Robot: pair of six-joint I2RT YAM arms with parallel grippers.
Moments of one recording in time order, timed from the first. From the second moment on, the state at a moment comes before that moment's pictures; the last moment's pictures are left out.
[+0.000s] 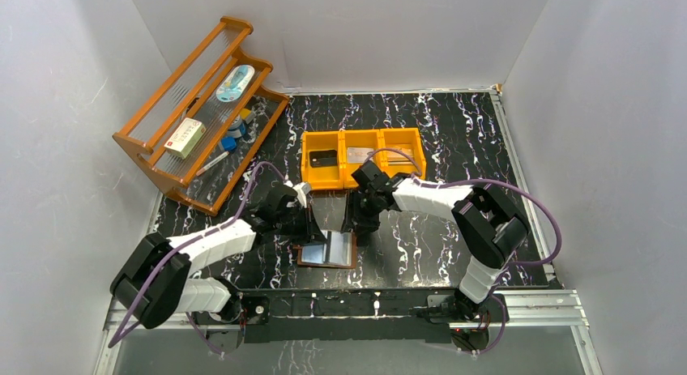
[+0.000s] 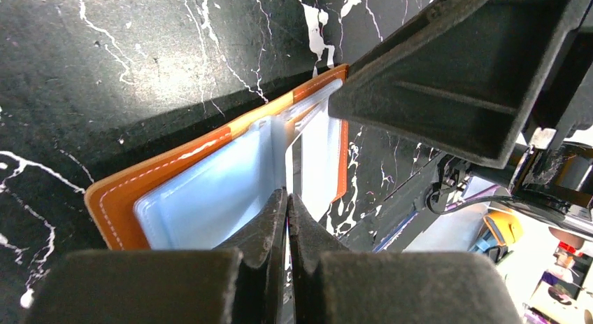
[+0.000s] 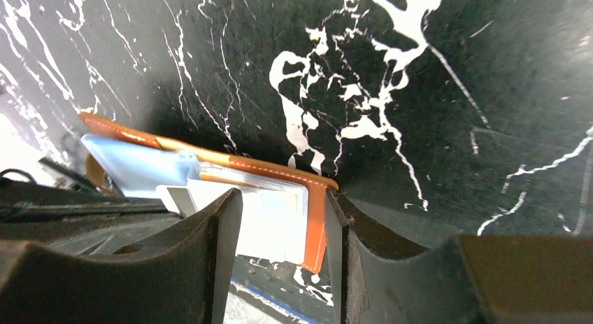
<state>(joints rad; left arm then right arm) -0.65 1.29 0.51 -0.07 0.39 -0.76 0.79 1.72 0.99 -0.39 -0.31 0.86</state>
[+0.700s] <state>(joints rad) -0.65 1.15 0.54 -0.28 0.24 -0.73 0.86 1.69 1.07 -0.34 -0.31 0.81</state>
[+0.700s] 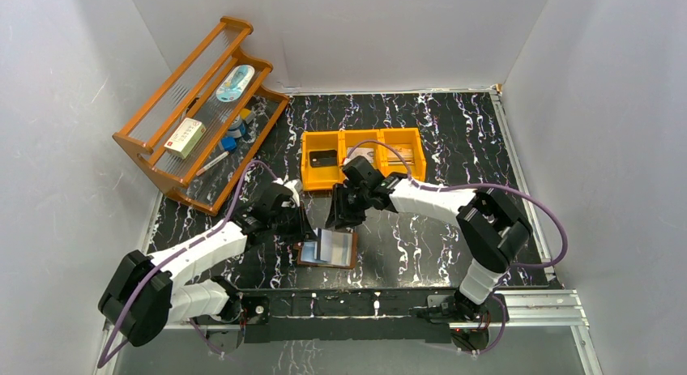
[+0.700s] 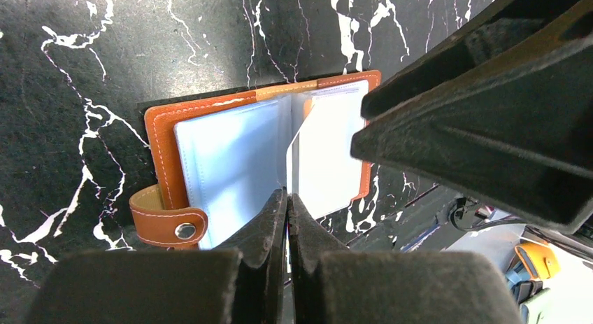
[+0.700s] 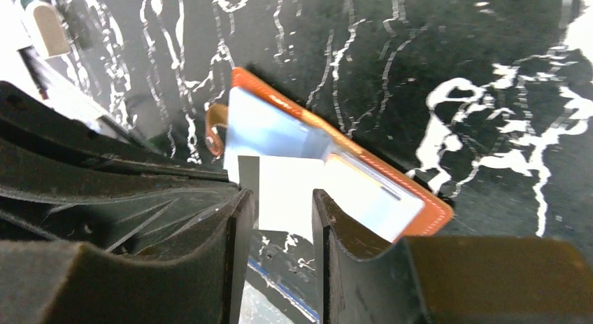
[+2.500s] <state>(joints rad) -0.49 1.00 0.68 -0.19 0.40 -0.82 0.56 1.42 0.88 -0.01 -0.61 0.77</state>
